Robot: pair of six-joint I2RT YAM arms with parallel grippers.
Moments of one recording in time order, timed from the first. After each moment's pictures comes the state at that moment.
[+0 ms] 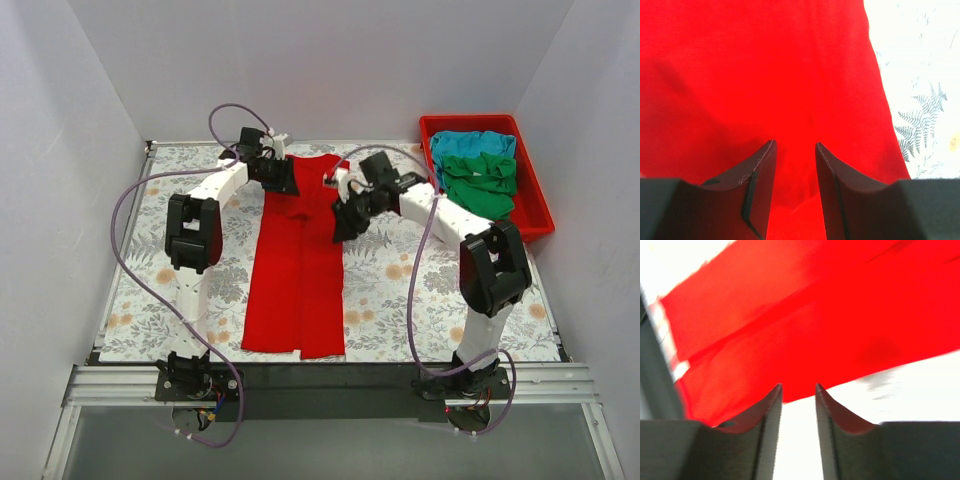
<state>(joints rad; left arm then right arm) -0.24 2.35 1.95 -0.54 0.57 -0.04 0.58 1.82 1.39 -0.64 -0.71 -0.29</state>
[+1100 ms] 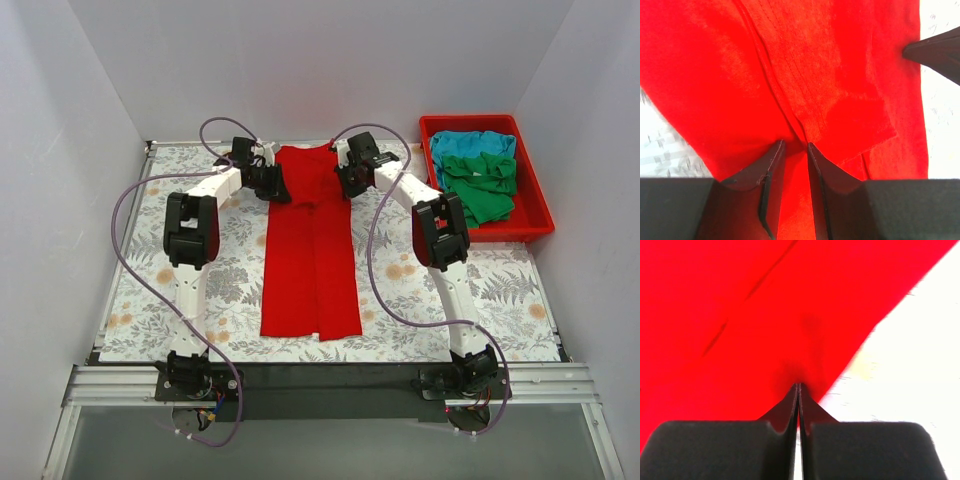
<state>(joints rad) -0.17 2.37 1.87 -0.46 0.58 -0.13 0.45 2.46 2.11 -0.58 -0.21 -0.12</state>
